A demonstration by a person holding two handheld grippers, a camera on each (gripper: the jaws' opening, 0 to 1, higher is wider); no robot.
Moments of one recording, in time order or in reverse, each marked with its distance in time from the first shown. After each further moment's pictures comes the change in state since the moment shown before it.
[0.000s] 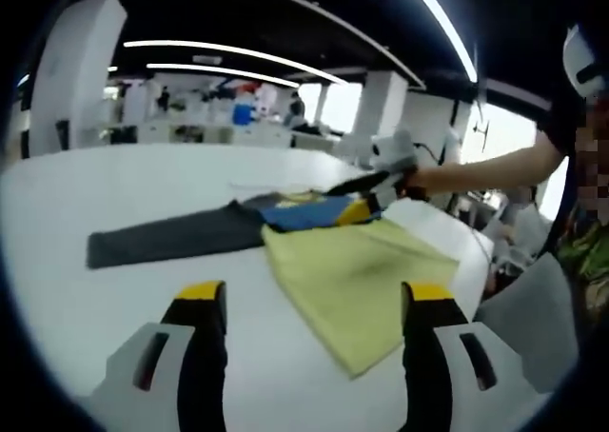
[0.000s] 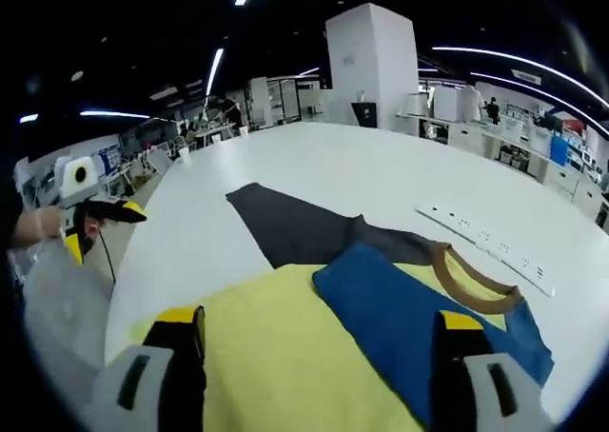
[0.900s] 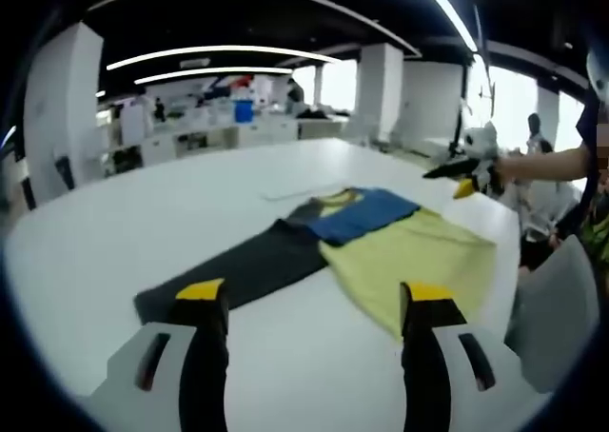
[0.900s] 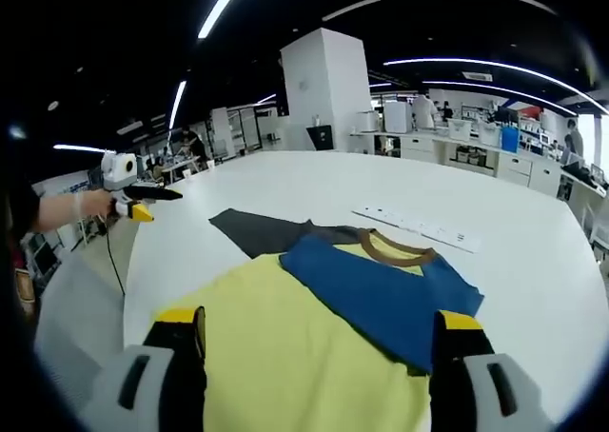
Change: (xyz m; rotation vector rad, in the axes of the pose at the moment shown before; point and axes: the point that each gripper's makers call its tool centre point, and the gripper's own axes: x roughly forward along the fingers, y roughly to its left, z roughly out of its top) left arm 0.017 0.092 0.047 0.127 0.067 0.061; right arm -0.118 -0.017 -0.032 0.125 -0.117 -0.150
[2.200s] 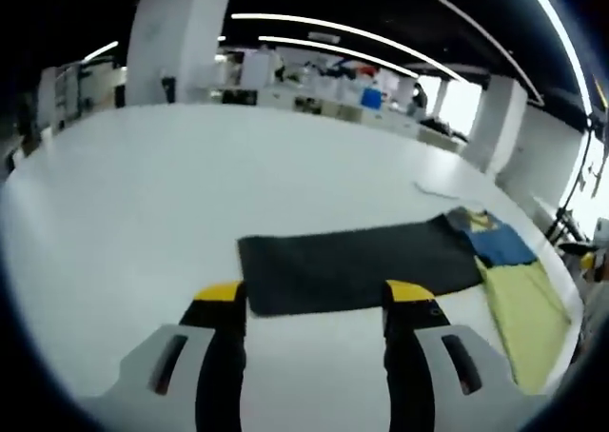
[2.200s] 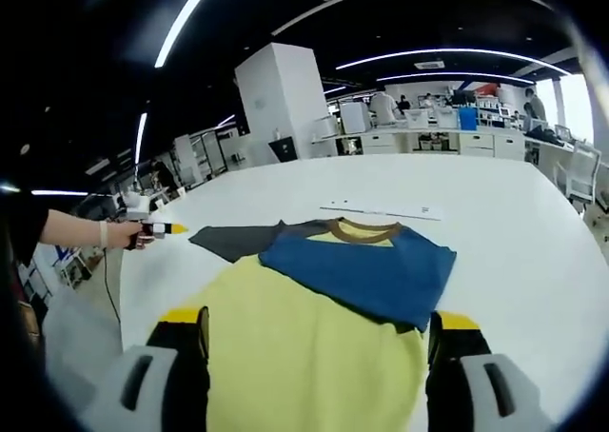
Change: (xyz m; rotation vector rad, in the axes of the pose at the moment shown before) left arm 0.018 0.179 -0.092 -0.406 0.069 0.441; right arm -0.021 -0.015 -0.029 0.162 -0.043 -0.121
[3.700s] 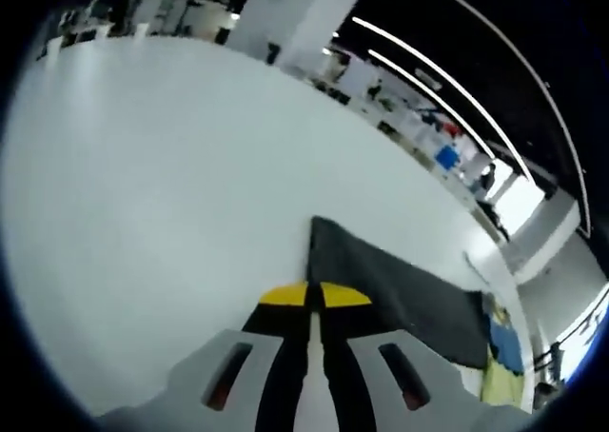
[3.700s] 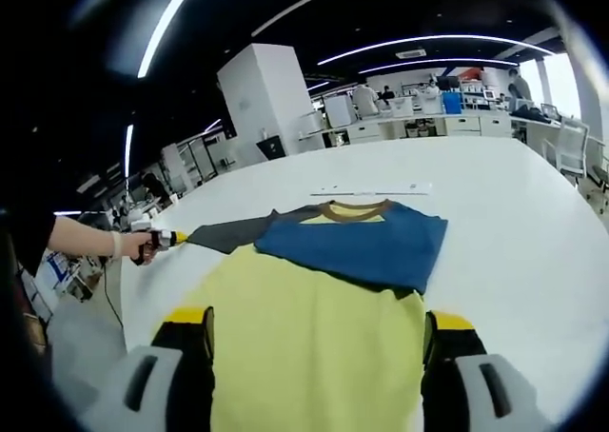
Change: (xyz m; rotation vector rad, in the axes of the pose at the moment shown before) left arm 0.006 0.041 -0.018 -0.518 -0.132 0.175; right arm -0.008 0.001 -0.026 0.096 0.004 -0.024
